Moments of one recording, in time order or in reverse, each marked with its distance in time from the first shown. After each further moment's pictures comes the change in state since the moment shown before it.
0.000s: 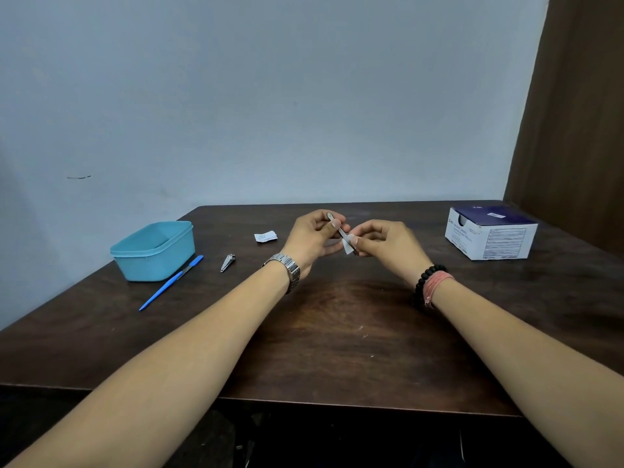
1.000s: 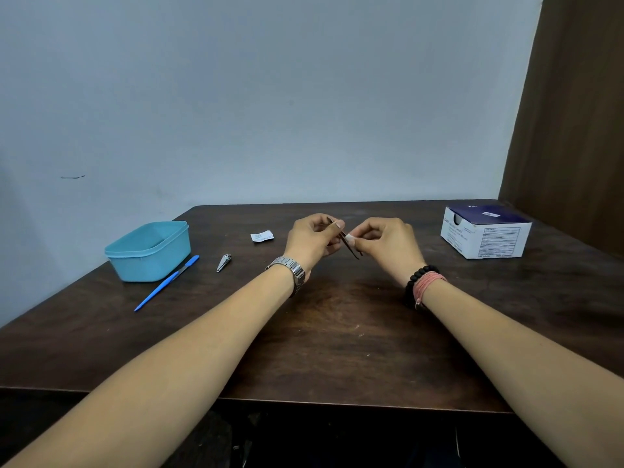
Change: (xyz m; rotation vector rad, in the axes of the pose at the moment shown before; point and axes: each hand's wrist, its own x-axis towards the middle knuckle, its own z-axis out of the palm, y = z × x) left_hand 0.001 -0.006 0.011 0.065 0.152 -0.029; right_hand -0.004 -0.005 0.002 -0.230 0.151 -0.083
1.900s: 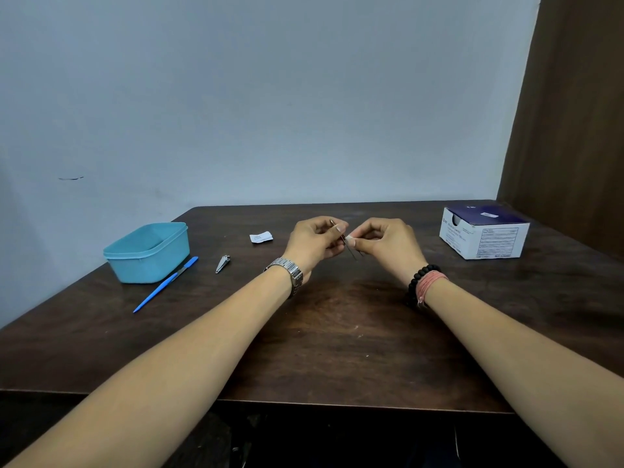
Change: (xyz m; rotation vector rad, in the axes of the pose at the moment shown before) left_hand -0.002 -0.001 0.000 -0.052 -0.102 -0.005; right_hand 0.001 0.001 -0.003 0.100 -0.037 0.042
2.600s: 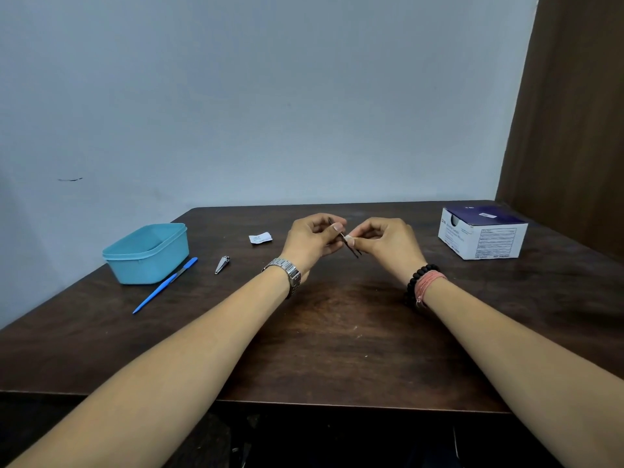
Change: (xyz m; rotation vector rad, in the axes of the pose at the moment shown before) left_hand -0.003 0.005 -0.002 -0.004 -0.002 0.049; right_hand -0.001 -0.003 -0.002 -0.001 0.018 0.005
